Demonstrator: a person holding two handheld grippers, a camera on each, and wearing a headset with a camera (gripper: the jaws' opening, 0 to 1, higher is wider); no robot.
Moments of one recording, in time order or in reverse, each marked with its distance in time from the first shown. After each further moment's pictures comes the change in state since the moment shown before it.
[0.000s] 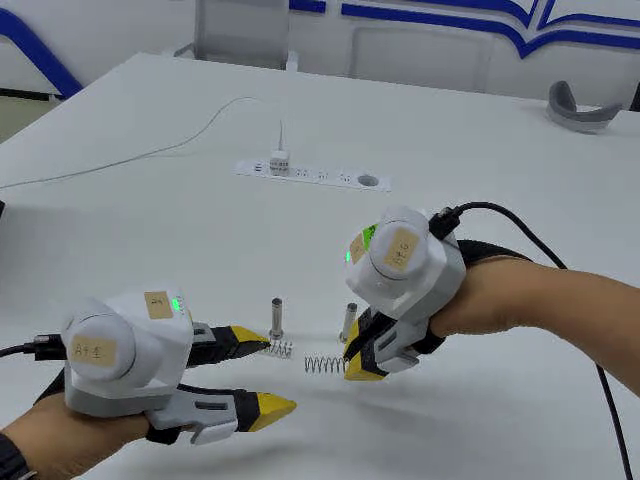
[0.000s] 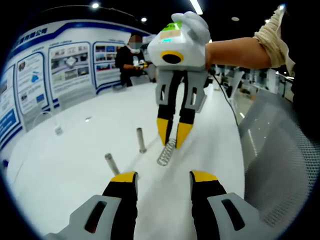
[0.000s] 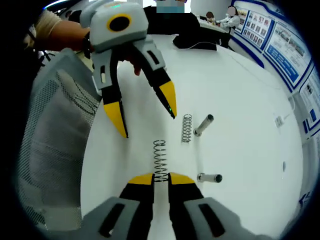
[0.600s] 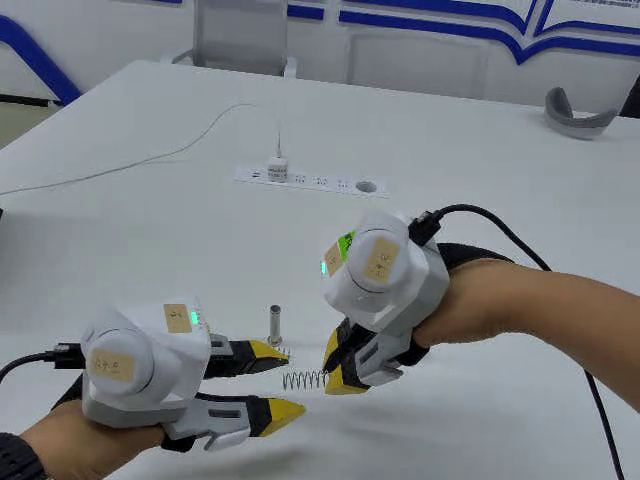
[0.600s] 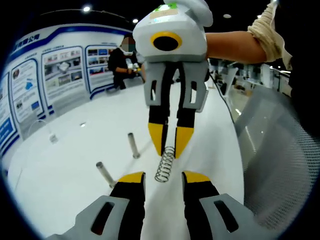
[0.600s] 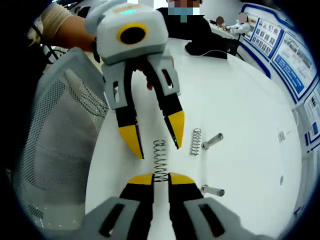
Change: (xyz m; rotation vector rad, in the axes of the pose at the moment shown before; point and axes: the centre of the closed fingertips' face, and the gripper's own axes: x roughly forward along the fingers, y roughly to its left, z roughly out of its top) left arm 0.009 -0.011 0.005 0.055 -0.004 -0.035; right arm -0.002 0.014 0.019 -0.073 -0.004 0.025
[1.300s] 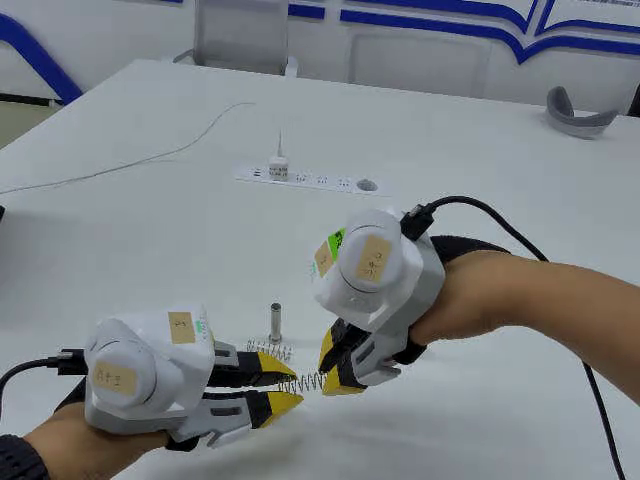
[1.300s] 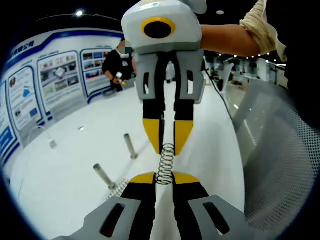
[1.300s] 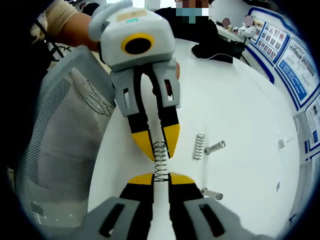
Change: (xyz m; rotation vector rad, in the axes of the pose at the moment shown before) left arm -0.001 -0.005 -0.001 0.054 0.001 -0.006; right arm -0.007 0.007 0.010 -0.047 0.016 0.011
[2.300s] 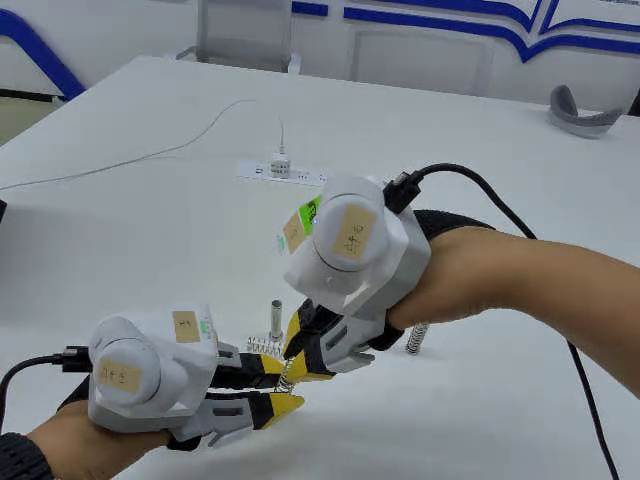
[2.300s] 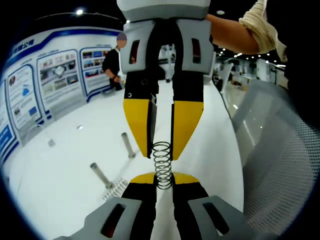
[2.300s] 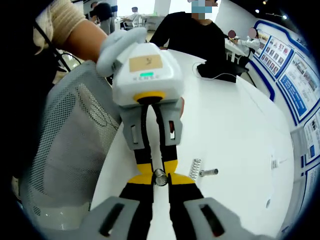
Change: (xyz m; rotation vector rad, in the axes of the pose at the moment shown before) left arm 0.003 -0.004 -0.001 -0.009 0.005 -0.007; right arm -0.012 0.003 0.043 -0.081 -0.067 -0.018
